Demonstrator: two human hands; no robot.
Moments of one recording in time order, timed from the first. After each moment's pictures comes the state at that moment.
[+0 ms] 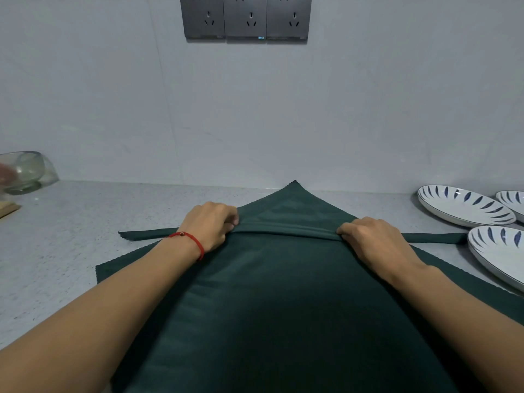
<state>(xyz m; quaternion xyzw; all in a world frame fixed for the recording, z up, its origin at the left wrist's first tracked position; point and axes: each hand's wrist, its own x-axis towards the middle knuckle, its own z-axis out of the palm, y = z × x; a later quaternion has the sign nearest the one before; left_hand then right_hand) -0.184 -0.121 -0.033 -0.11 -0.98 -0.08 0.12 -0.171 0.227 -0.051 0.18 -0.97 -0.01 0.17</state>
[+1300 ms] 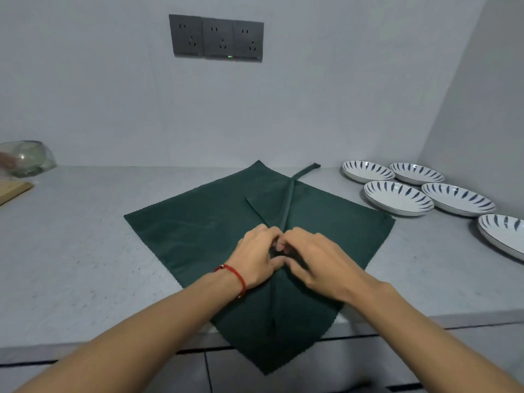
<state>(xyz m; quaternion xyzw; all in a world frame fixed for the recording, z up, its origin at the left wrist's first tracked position) 0.062 -0.003 -0.038 -0.26 -0.92 -0.28 0.08 0.104 0.174 -0.020 0.30 -0.93 0.15 0.13</state>
